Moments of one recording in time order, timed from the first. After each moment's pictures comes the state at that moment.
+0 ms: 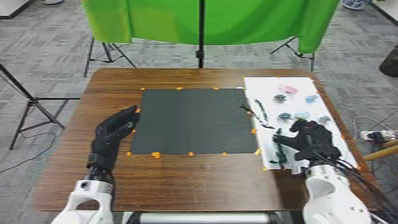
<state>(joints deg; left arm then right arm) 120.9 -77.3 -92.6 -117.8 72.2 -0.1 12.4 -112.4 -47.6 75.8 -118.7 -145.0 11.5 37.3</state>
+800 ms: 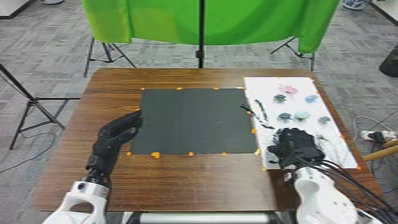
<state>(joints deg) 121.8 -77.3 -95.5 -118.3 73.8 -6.6 9.5 -106.7 -44.5 66.5 -116.1 -143.6 6.4 39.1</state>
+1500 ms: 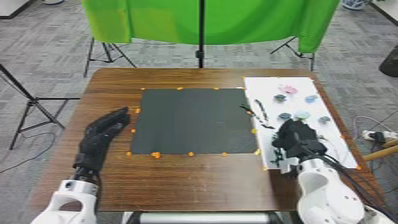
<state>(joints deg) 121.9 -75.3 -98.5 -118.2 68.5 -4.2 9.6 -105.4 -43.0 68.4 -118.6 -132.8 12.7 36.6</state>
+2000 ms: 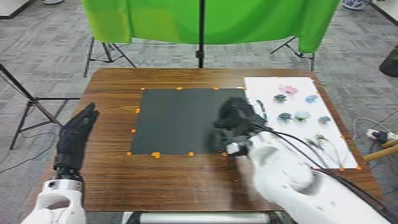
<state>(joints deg) 120.3 -67.1 -97.8 -110.9 61.4 8.1 16.0 -74.9 -51.7 42.0 -109.7 -119.8 13.3 28.3</state>
